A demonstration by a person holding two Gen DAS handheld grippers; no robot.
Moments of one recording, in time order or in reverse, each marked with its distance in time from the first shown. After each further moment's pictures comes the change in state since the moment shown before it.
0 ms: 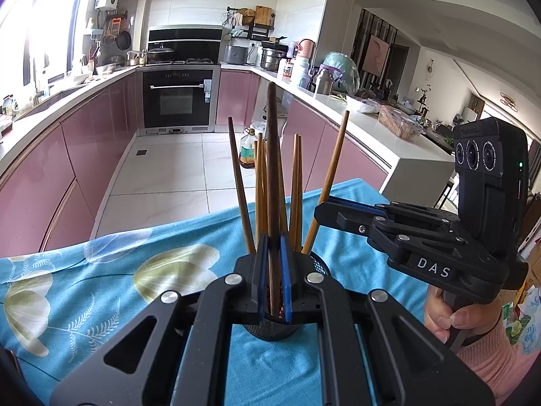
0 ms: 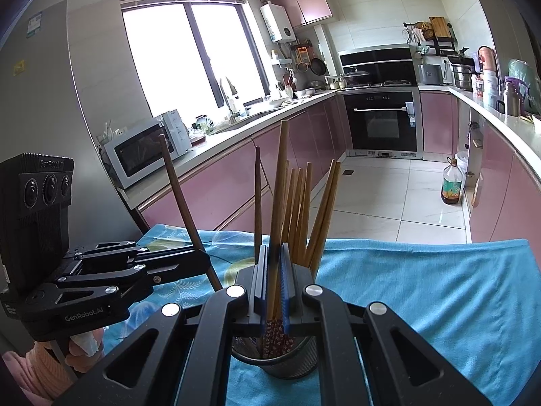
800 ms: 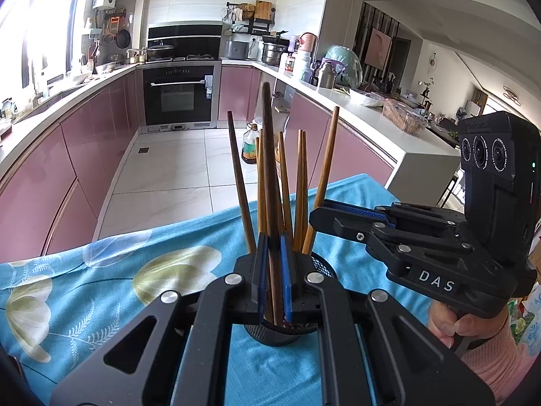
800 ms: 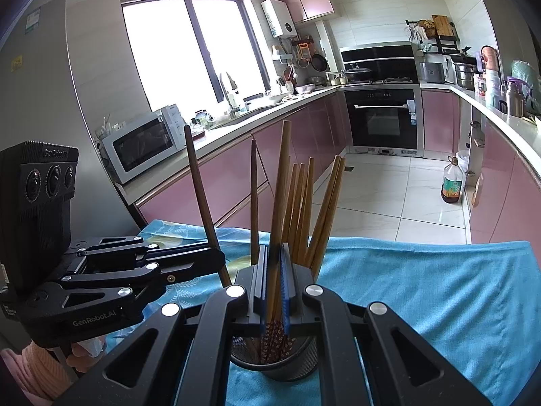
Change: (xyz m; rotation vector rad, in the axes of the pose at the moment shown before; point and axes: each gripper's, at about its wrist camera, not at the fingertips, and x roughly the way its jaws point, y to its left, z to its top) left arm 0.020 -0.004 0.006 0.013 0.026 0.017; right arm 0.006 -0.007 -0.002 -0.008 0.017 0.003
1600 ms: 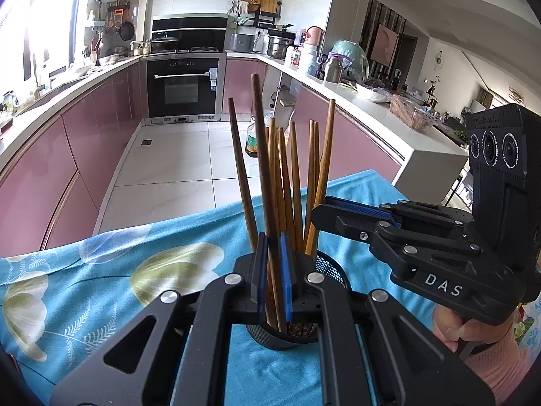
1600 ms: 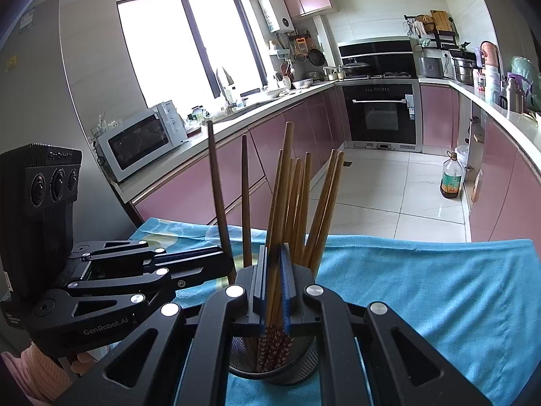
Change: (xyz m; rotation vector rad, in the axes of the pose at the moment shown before) left arm 0.021 0.003 0.000 -0.020 0.030 0.015; right arm 0.012 -0.007 0.004 0.009 0.022 -0.009
